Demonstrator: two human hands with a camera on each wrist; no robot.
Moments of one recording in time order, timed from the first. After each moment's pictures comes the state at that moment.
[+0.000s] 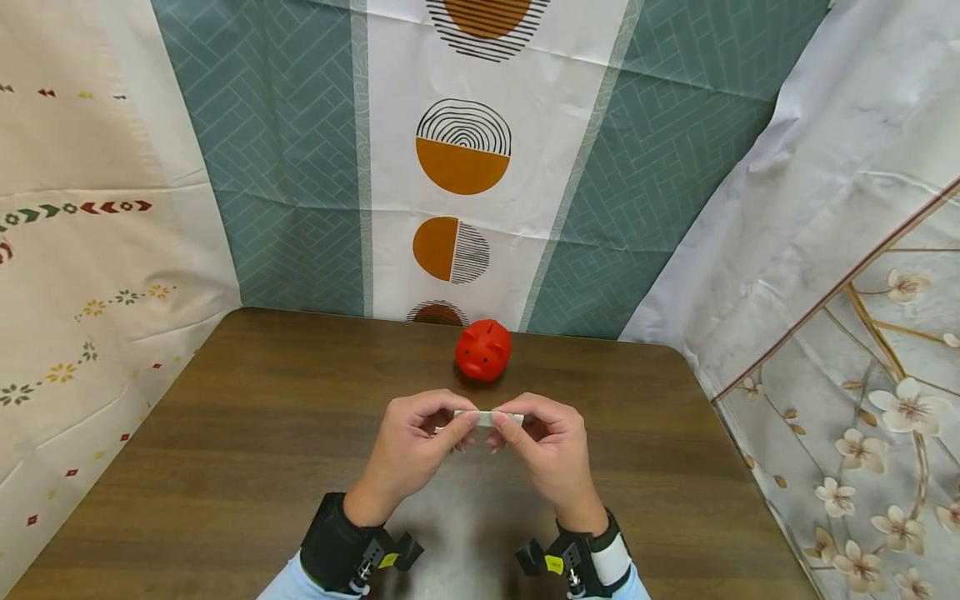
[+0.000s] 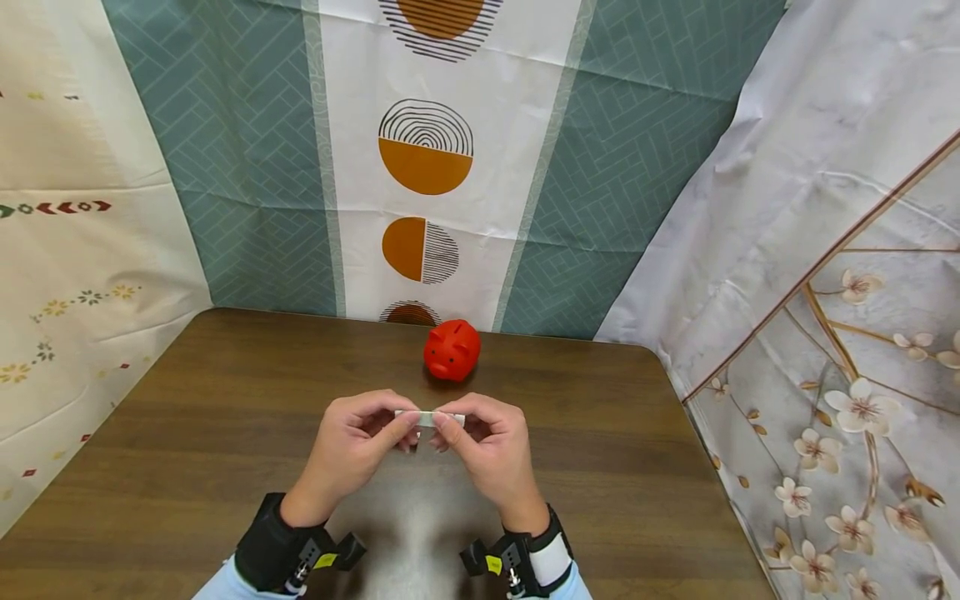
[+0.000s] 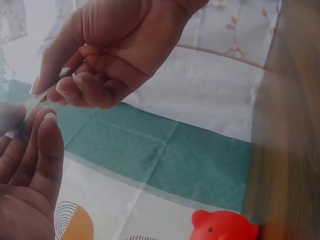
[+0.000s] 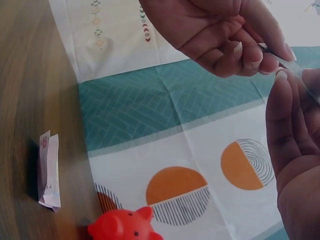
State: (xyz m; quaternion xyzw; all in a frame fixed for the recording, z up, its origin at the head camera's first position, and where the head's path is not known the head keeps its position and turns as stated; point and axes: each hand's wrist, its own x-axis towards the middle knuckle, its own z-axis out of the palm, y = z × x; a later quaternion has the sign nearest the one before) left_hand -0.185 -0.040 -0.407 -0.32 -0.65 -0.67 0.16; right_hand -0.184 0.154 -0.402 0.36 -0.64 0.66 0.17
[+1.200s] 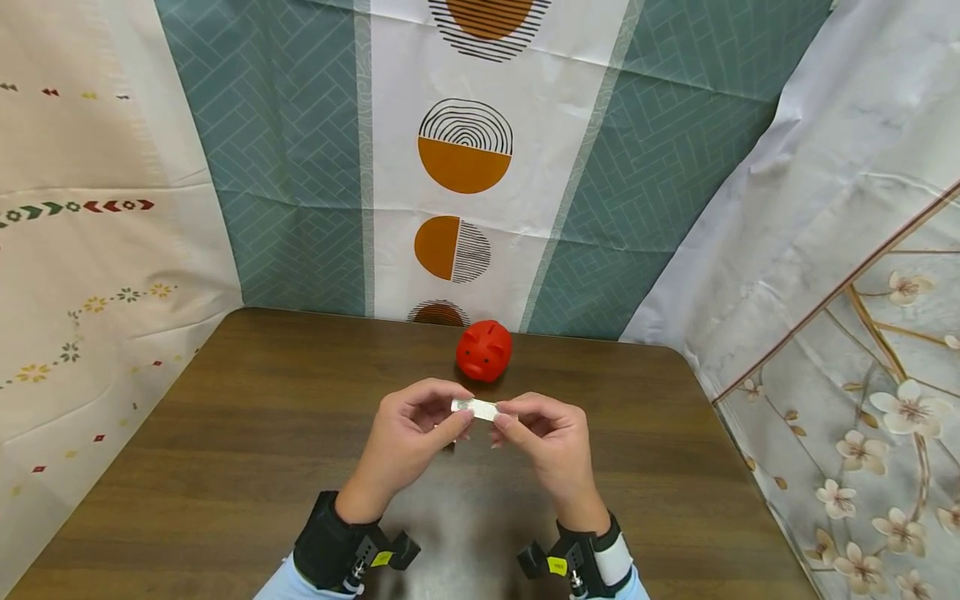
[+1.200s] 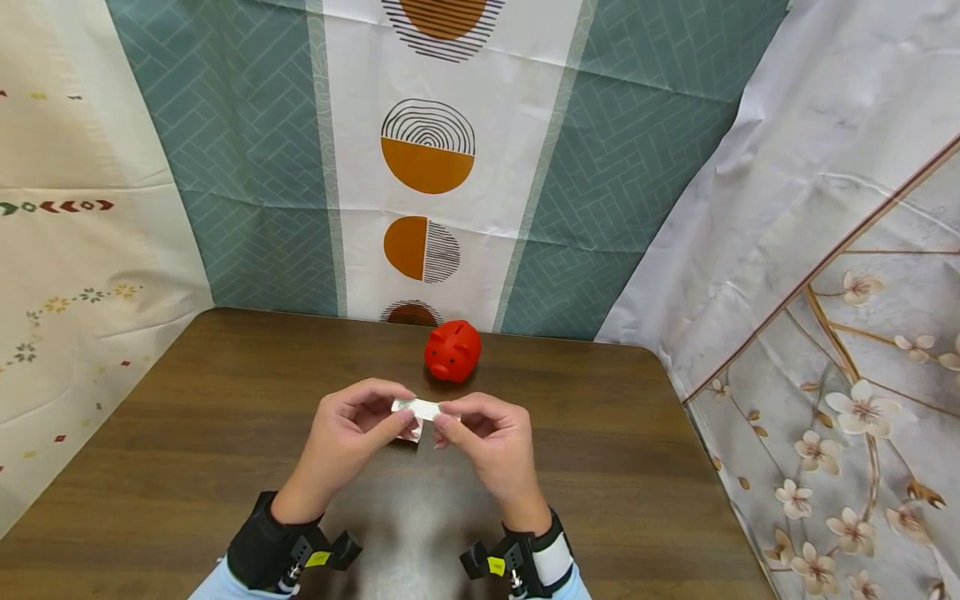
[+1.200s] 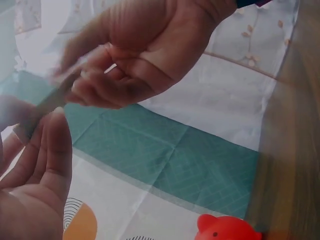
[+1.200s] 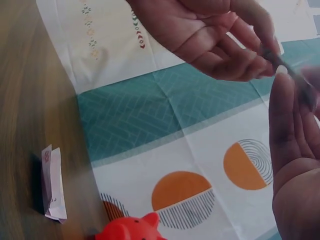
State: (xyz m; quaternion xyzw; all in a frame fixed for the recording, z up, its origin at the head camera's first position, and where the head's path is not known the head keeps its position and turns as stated) left_hand -0.185 -0.049 -0.404 -0.28 -0.63 -0.72 0.10; right_hand -0.183 0.159 -0.403 0.29 -0.64 0.71 0.12
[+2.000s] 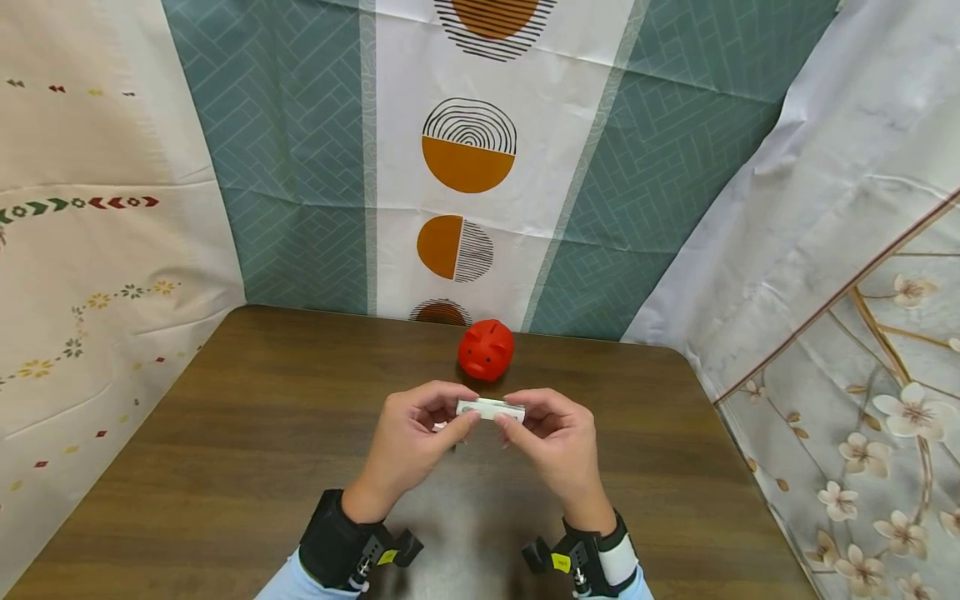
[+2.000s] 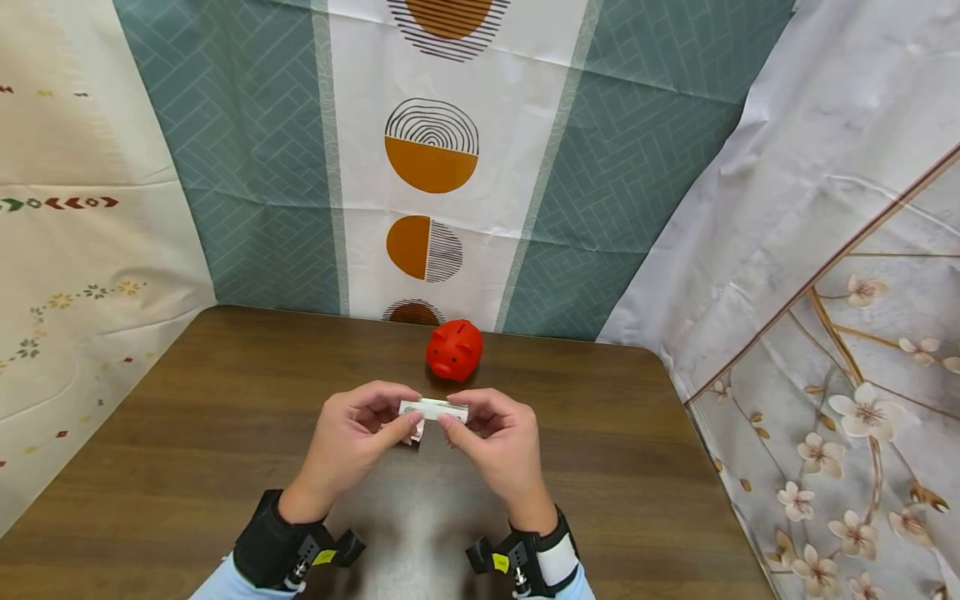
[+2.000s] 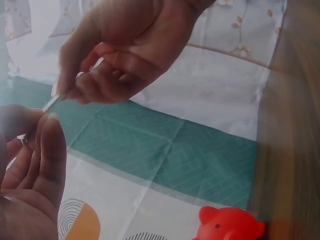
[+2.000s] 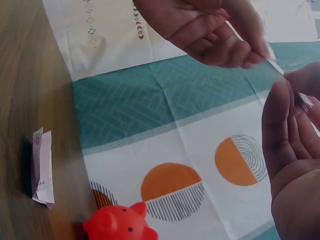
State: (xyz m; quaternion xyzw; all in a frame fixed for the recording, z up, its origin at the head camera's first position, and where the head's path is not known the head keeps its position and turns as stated) left_hand -0.183 -0.046 -0.405 -0.28 -0.66 -0.68 0.16; right_hand -0.181 0.160 -0.401 0.27 -0.70 0.65 0.16
